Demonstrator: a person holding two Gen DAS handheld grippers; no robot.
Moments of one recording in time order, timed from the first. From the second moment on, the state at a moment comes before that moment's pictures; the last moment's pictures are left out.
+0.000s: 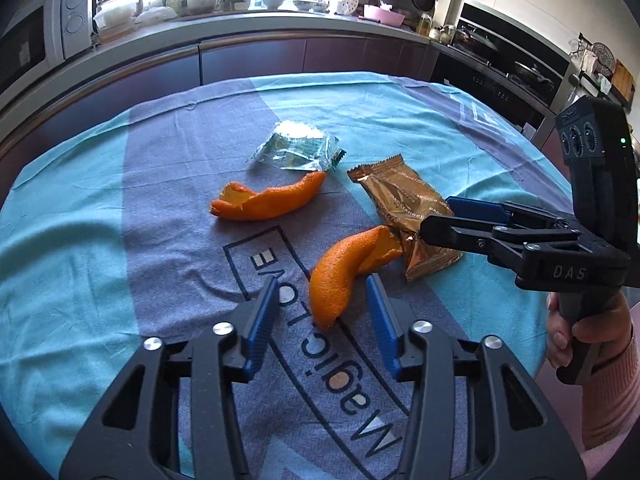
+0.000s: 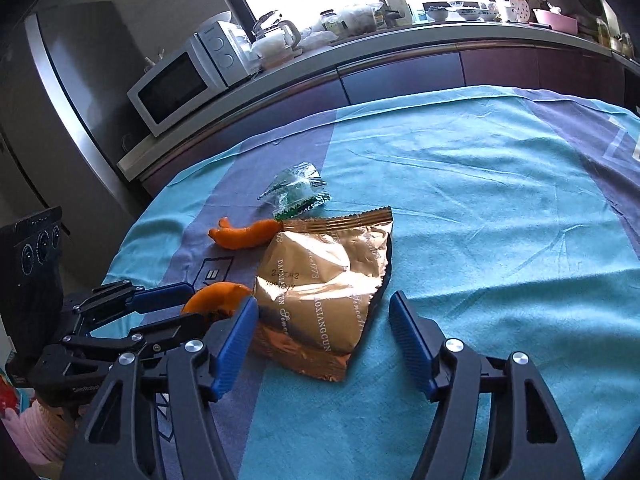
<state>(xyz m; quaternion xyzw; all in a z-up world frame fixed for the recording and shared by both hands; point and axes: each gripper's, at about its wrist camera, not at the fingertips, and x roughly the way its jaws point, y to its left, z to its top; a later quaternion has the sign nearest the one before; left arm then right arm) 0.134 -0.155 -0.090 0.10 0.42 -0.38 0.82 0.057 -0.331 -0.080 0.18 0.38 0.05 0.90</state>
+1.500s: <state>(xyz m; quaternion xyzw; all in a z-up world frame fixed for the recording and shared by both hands) 0.116 -0.092 -0.062 0.03 0.40 -0.35 0.85 0.041 -0.324 -0.050 0.20 0.33 0.08 0.92</state>
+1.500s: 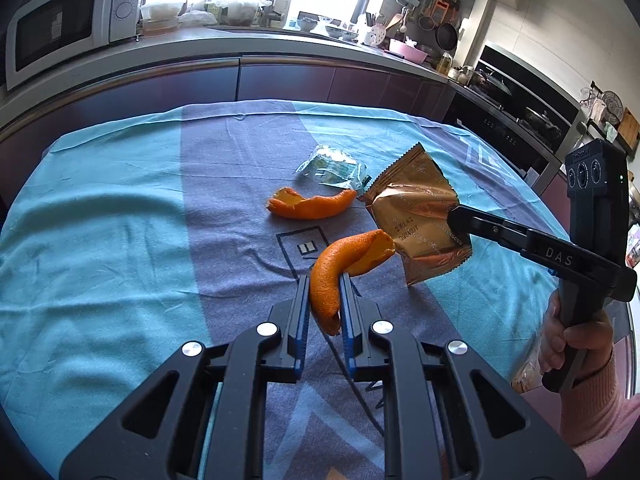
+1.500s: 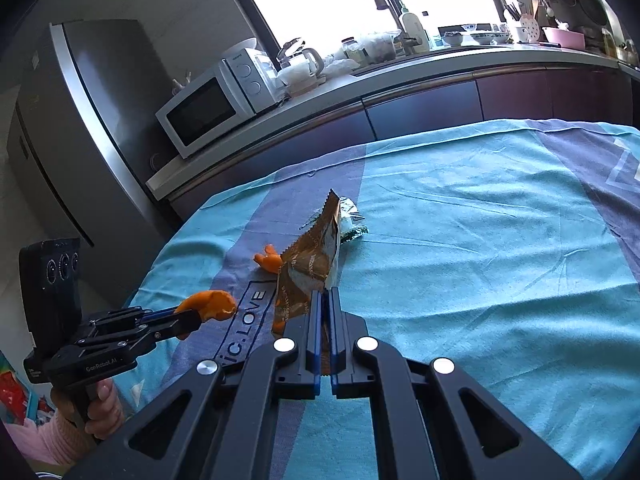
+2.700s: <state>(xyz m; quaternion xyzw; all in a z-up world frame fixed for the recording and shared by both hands) 0.094 -0.002 -0.035 -0.01 0.37 -0.29 0.88 0.056 -0.255 -0.026 0.19 0.31 0.18 0.91</state>
